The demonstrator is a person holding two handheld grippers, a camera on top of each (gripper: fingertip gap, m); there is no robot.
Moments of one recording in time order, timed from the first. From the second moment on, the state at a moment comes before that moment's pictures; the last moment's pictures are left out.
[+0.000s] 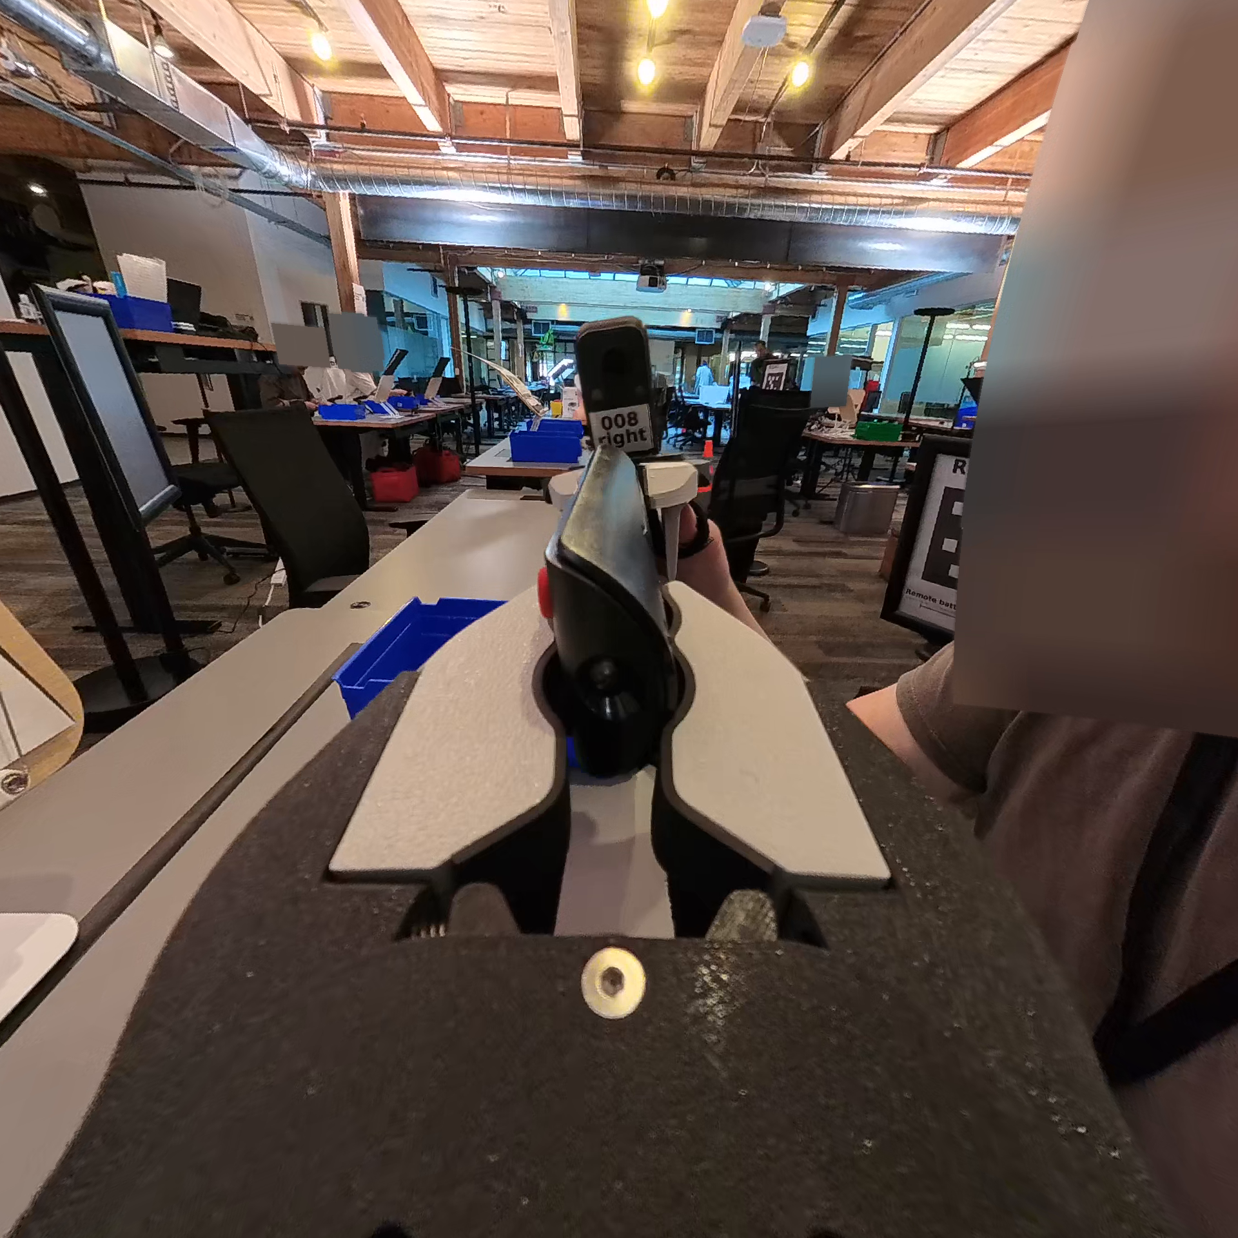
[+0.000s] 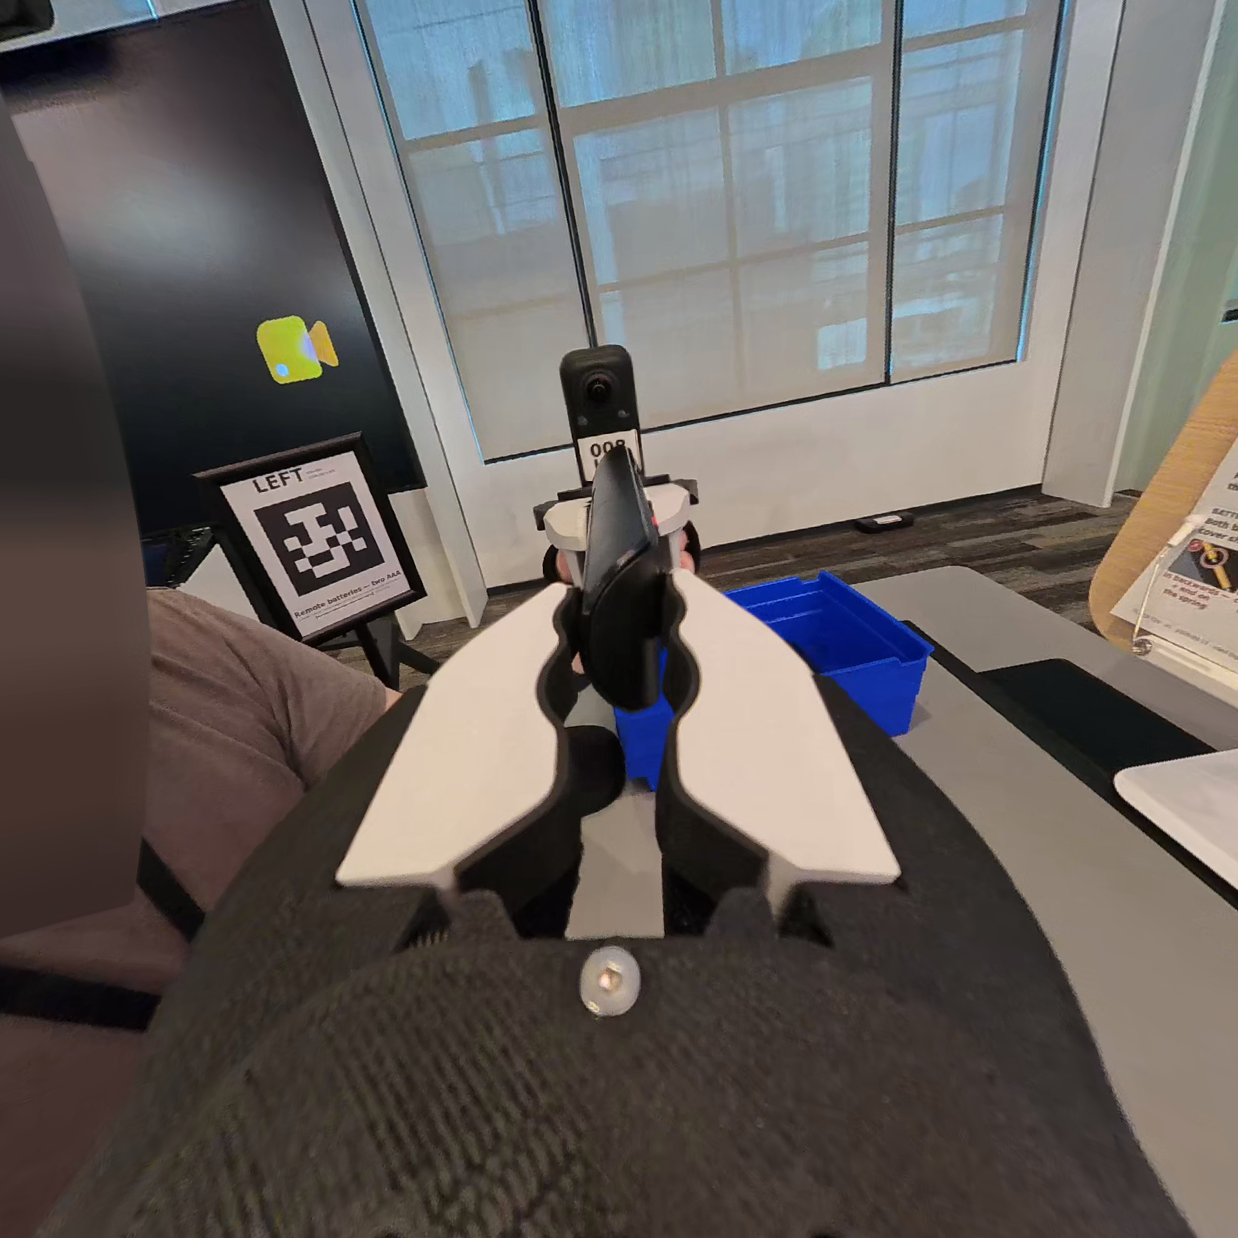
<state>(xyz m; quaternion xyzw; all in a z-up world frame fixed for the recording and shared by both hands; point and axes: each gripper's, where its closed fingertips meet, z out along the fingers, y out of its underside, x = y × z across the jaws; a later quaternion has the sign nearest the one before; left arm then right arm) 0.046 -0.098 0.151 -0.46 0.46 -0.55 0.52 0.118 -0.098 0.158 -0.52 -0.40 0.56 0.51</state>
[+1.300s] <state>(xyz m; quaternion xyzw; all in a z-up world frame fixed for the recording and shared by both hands) 0.070 -0.086 0.140 -0.48 0.44 -0.52 0.55 0.072 -0.081 0.140 -0.49 -0.33 0.65 0.48</state>
